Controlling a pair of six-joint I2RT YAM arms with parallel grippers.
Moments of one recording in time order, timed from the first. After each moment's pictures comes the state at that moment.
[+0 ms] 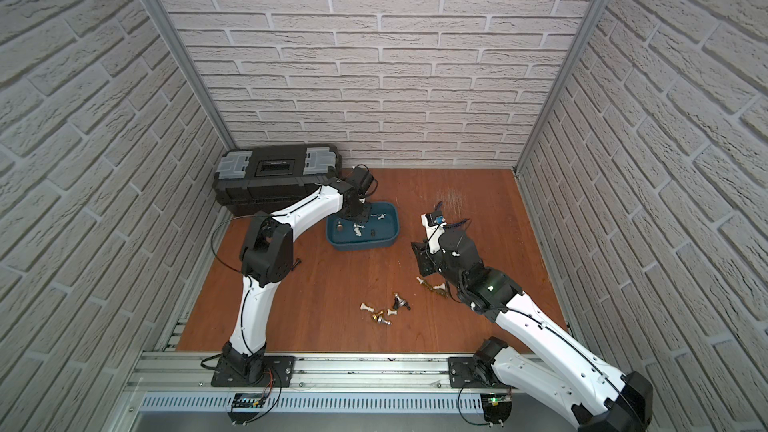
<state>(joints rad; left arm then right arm) -0.58 2.22 1.90 -0.86 -0.14 -0.28 0.60 0.85 0.75 -0.43 0.15 0.25</state>
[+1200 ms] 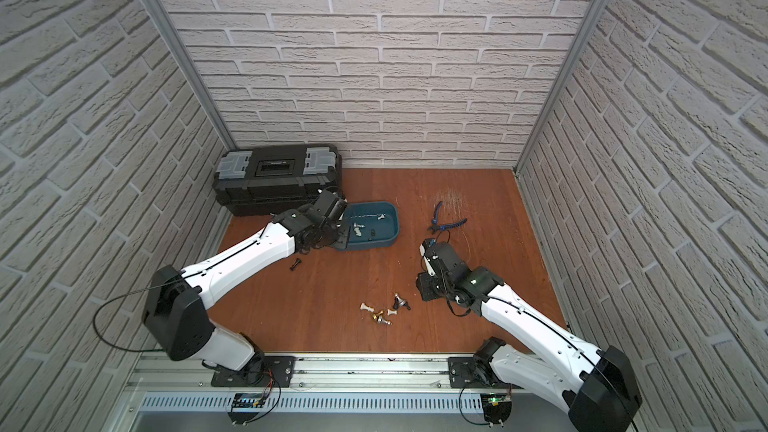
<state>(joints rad) -0.63 1.49 1.17 -0.74 -0.18 -0.41 0.60 1.03 0.70 -0.72 -0.01 0.41</state>
